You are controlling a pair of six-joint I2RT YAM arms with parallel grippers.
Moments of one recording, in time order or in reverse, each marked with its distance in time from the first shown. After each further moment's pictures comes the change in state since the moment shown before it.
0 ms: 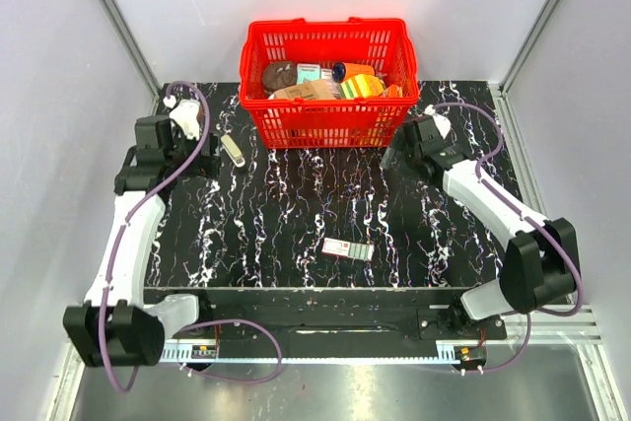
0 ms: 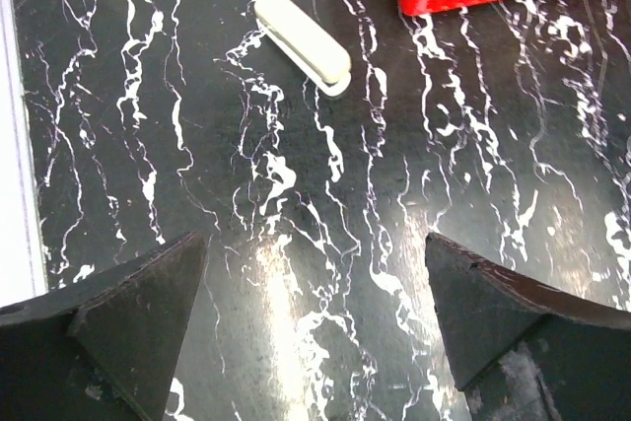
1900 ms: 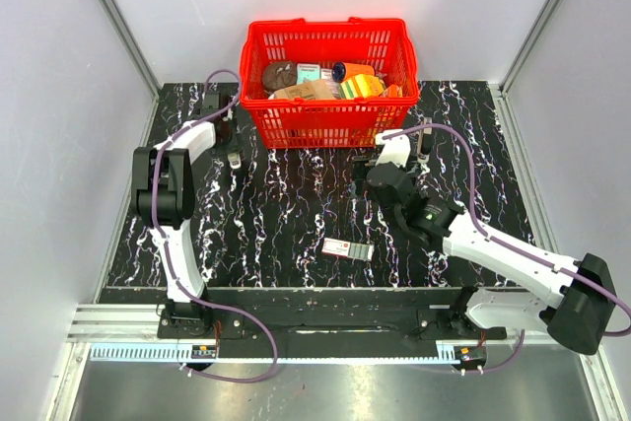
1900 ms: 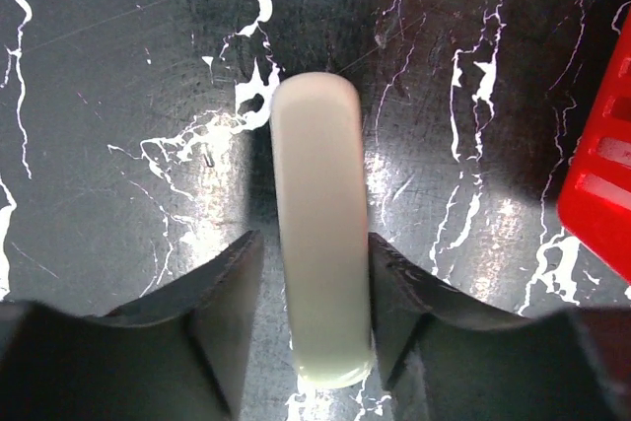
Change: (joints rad) left arm -0.078 0.980 0.403 0.213 -0.253 -0.399; right arm 0.541 -0.307 -0.218 0.314 0.457 -0.302
